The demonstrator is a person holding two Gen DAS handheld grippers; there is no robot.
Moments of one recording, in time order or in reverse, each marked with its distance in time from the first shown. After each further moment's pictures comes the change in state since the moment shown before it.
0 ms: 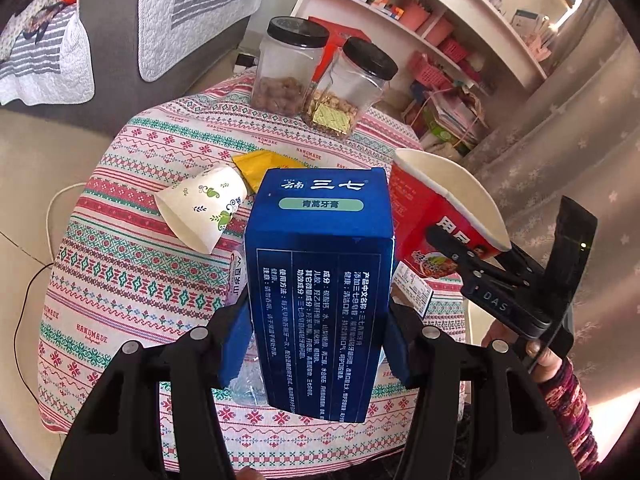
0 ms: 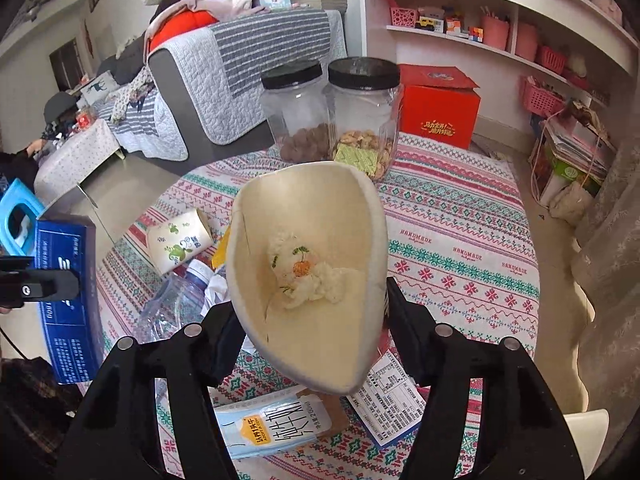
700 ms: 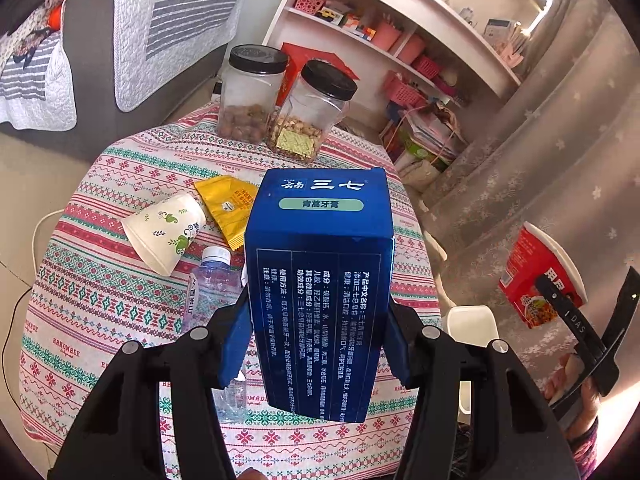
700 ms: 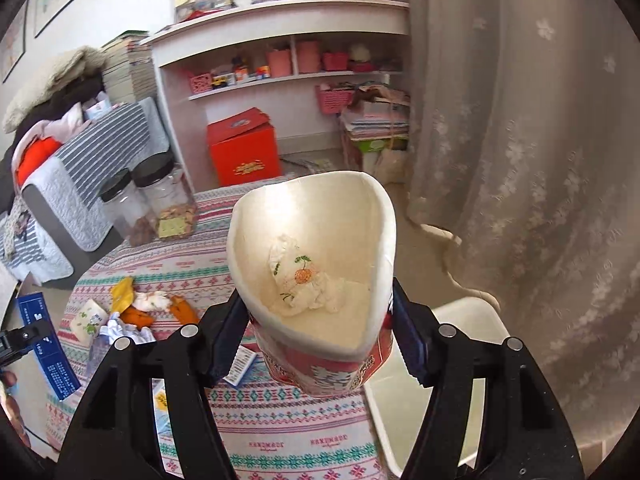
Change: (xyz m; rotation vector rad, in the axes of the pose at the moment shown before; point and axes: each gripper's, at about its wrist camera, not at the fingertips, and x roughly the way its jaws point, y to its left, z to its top) left arm 0.000 -0.038 -0.007 0.055 -0.103 -0.042; right arm -0.146 -0.097 -0.069 0.441 -0.146 -0.503
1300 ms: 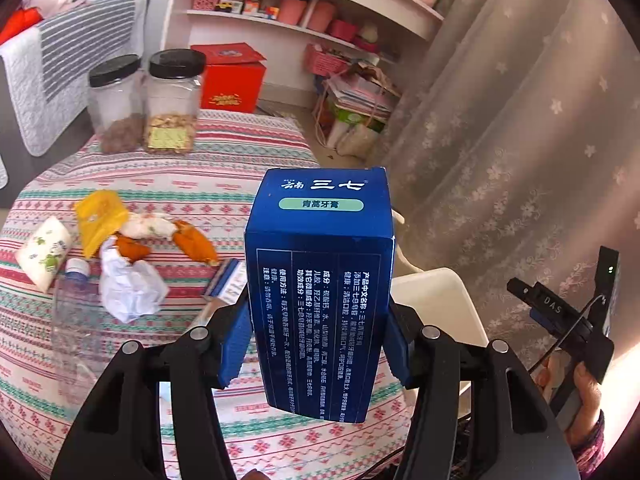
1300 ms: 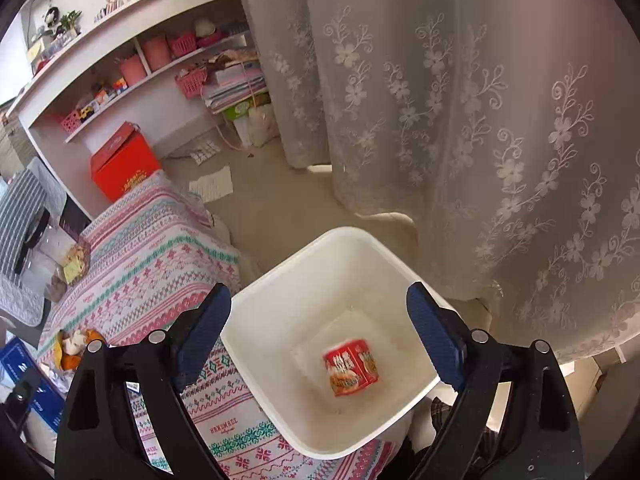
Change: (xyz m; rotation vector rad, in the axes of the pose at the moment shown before) left arm 0.068 -0.159 -0.036 0.233 0.046 -0.092; right arm 0.008 -0.133 -0.039 0.353 0.118 -0.229
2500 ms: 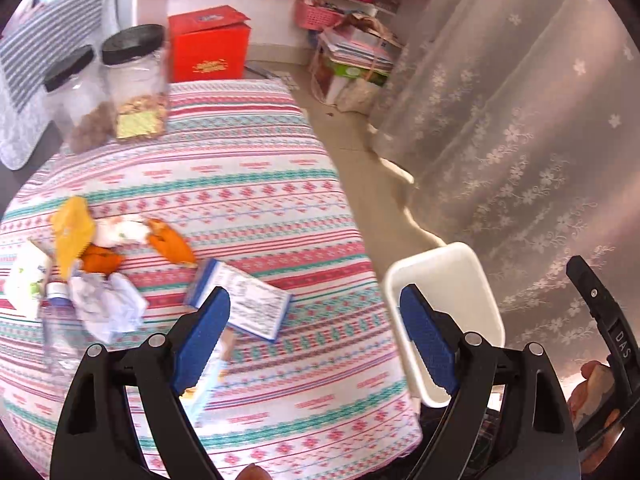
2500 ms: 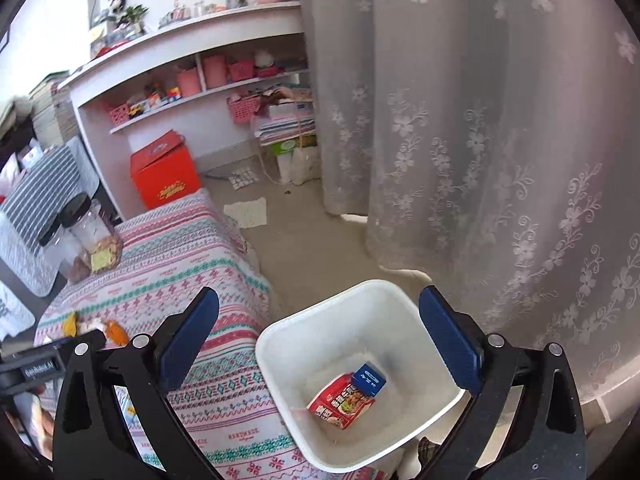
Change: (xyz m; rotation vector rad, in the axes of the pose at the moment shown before) left arm 0.041 -0.006 0.033 0.043 0.166 0.092; right arm -0.040 0.052 0.003 -0.212 -0.126 0.084
